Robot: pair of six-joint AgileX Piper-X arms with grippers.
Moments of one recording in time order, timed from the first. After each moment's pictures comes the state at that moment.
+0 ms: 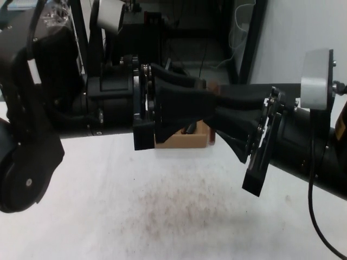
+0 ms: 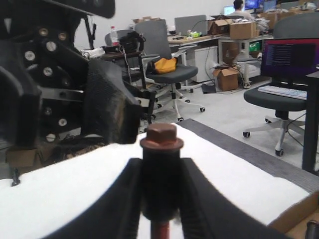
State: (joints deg) left arm -30.9 67.8 -40.2 -23.5 55.2 -21.0; right arm 32.6 59.8 -27.9 -28.2 -26.9 6.8
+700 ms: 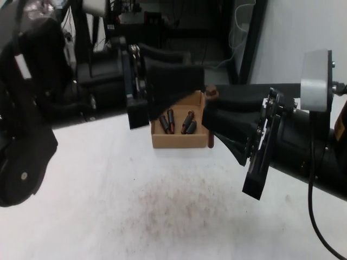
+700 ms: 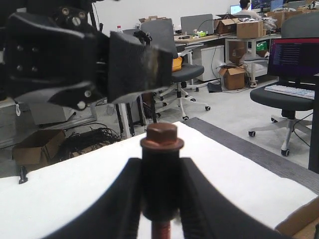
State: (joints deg) left arm -27.4 67.8 -40.2 -29.2 51.3 -21.9; right arm 32.6 59.8 -27.9 -28.3 -27.8 6.9
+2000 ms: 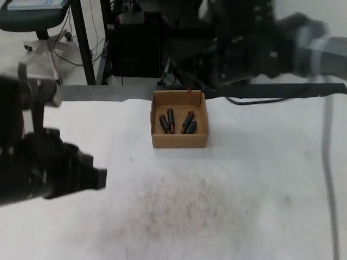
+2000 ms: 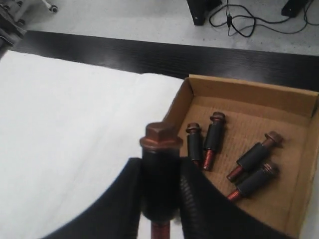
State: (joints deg) left arm -20.9 50.1 -38.2 34.9 5.2 -6.8; right arm 25.6 107.6 -84.0 20.8 -12.0 16.4
